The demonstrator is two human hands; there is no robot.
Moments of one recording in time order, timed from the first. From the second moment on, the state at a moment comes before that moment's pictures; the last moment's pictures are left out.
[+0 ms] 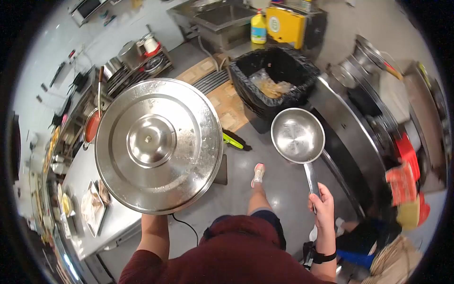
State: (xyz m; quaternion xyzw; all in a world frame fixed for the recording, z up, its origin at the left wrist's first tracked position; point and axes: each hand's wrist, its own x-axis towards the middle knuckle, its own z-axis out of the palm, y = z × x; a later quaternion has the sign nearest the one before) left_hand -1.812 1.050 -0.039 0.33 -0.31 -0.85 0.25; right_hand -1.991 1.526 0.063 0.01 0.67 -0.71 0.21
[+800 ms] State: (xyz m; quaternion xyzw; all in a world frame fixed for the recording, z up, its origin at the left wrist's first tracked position) left_hand -2.069 0.876 -0.043 0.39 -0.24 -0.80 0.39; right_hand -2.418 1.244 0.065 -0.06 0.61 -0.68 0.40
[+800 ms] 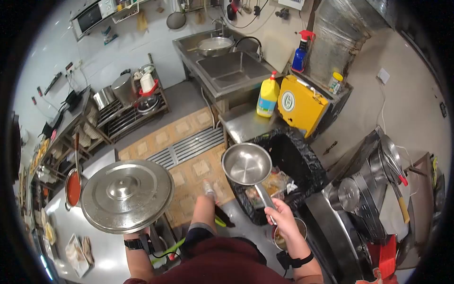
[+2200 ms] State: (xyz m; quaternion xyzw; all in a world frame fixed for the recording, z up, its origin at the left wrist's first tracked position) left_hand -3.050 -0.189 0.029 0.24 -0.60 -0.75 0.15; right_hand -3.023 0.277 0.096 0.00 0.68 -0.68 0.29
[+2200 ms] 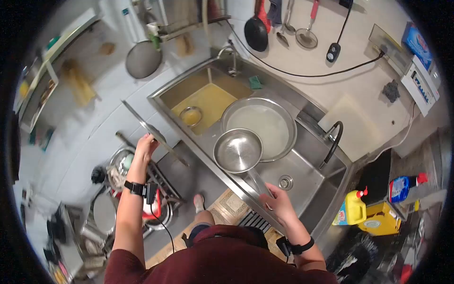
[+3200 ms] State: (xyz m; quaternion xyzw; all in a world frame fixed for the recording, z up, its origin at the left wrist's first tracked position) left_hand -3.475 -0.337 -0.180 0.21 -0.56 -0.78 -0.17; right_hand -3.122 0.057 0.096 0.34 0.58 -0.74 0.01
